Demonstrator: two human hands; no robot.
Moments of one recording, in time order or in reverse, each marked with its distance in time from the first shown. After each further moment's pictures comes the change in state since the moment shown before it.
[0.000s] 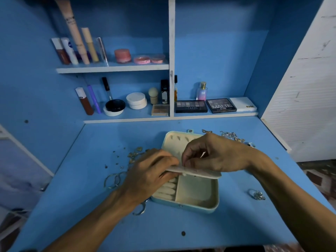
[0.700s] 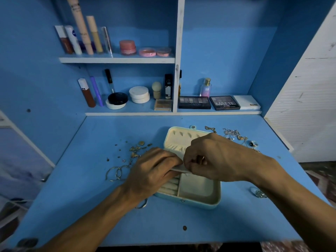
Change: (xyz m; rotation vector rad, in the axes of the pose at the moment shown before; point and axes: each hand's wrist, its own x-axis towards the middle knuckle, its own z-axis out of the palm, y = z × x) left_hand -0.015 -0.002 0.008 0.035 0.072 0.066; right_hand -0.006 -0.027 0.018 -0.485 0.071 -0.084
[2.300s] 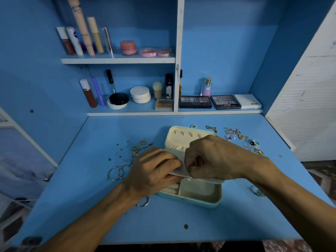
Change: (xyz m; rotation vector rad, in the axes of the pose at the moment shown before) left_hand 0.005 0.002 -0.005 0.067 -0.046 0.077; right_hand 0.004 0.000 0.004 0.046 -0.079 0.123
